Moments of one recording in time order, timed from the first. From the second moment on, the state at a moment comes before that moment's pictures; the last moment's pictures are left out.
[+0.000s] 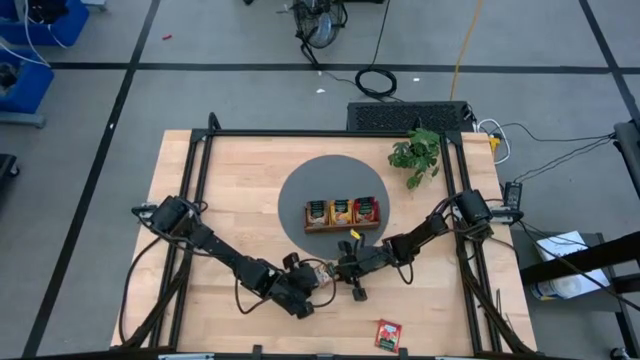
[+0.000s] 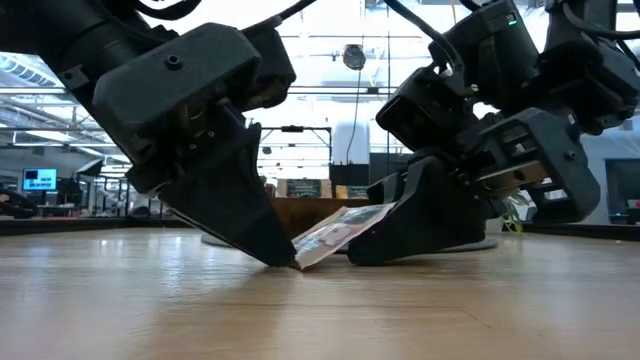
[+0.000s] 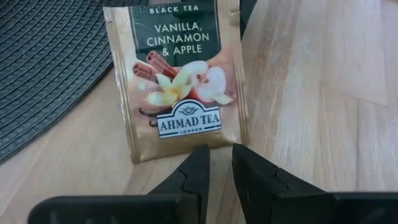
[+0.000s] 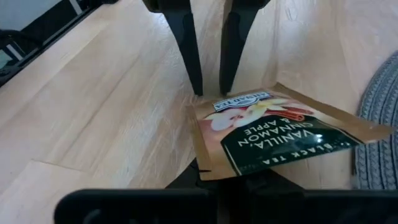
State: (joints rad) left arm -0.54 2.01 1.09 -0.04 -0.39 -0.75; right arm 0.32 2.04 0.71 0.83 -0.01 0.14
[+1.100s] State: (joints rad) left arm -0.57 2.01 1.08 -0.06 -0.48 -0.66; right arm 0.28 2.03 0.67 0.85 -0.32 0.74
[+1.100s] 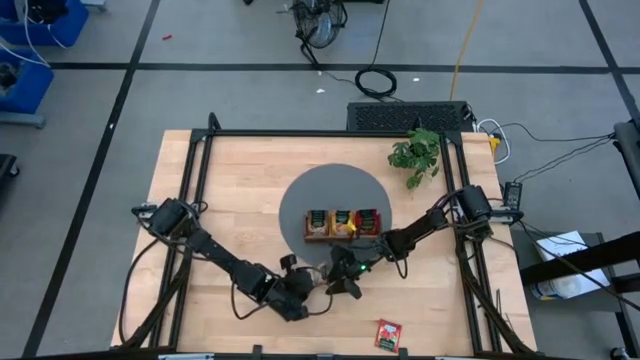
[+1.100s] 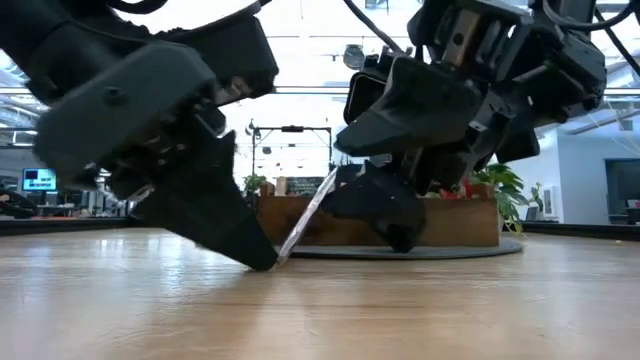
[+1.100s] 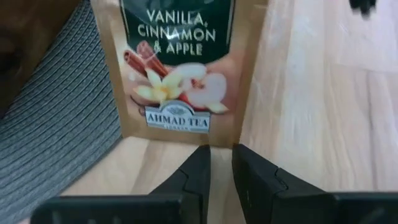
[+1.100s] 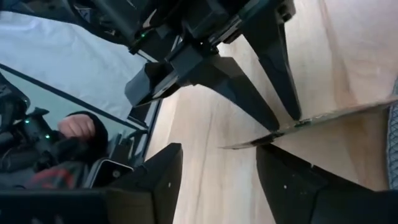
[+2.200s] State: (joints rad) left arm -0.65 1.85 1.08 -0.51 -0.84 -0.96; right arm 0.27 2.00 0.60 0.83 -0.02 0.67
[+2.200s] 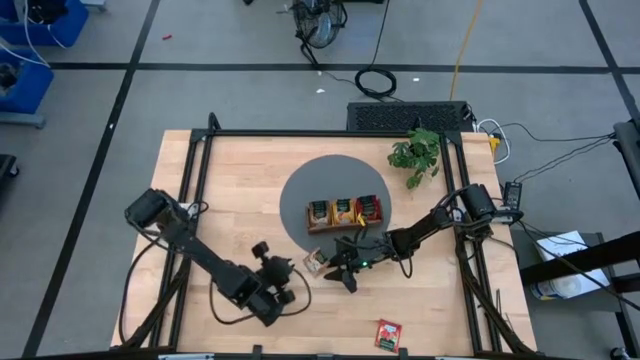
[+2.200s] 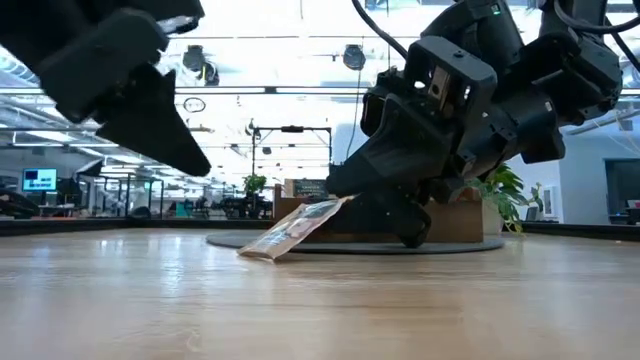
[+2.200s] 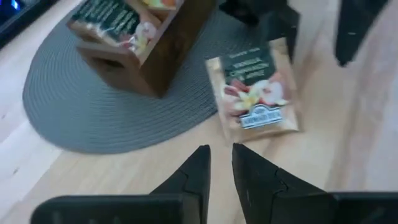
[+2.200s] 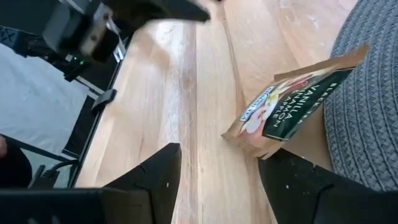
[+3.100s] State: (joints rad) left arm -0.49 1.97 1.09 -0.26 -0.60 -0.71; right arm 0.28 2.01 0.60 0.86 0.11 0.59
